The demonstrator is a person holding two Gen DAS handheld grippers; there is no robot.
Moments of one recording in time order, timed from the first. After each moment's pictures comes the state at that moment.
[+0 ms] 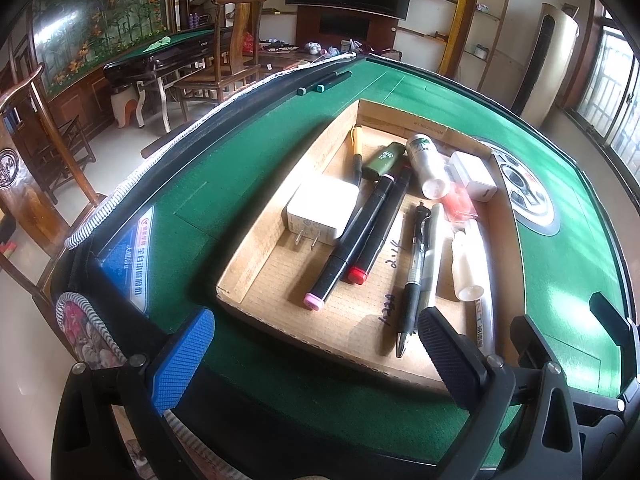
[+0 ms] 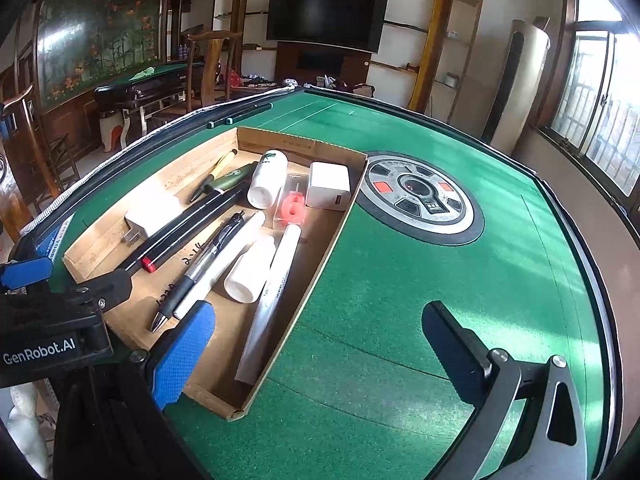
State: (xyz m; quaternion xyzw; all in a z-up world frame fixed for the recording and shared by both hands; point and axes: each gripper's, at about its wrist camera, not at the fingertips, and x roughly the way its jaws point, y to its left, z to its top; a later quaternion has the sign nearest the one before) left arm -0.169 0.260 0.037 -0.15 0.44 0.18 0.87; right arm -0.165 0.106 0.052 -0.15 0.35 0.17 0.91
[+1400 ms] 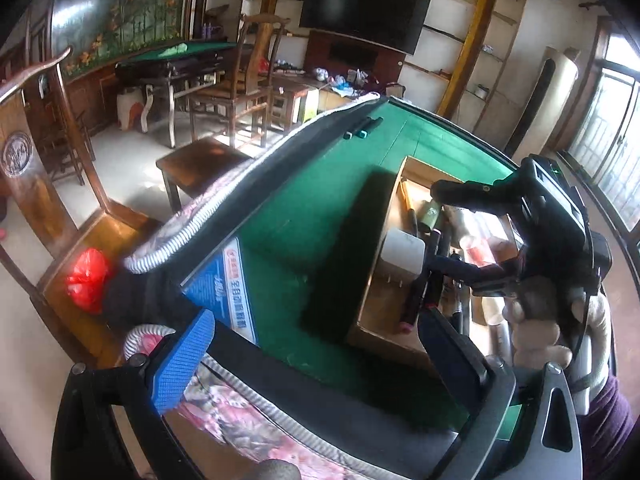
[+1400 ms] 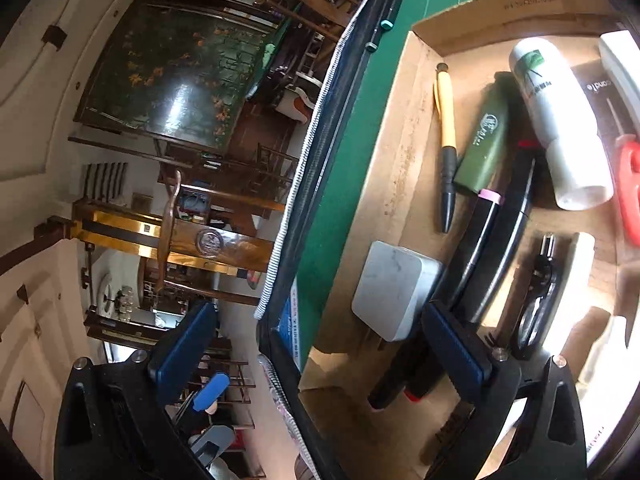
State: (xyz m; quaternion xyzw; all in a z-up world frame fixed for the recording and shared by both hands) left arm -0.220 0.343 0.068 -0.18 0.38 0.17 0.89; right arm -0.034 0.210 0.000 0.23 0.59 0.48 0.61
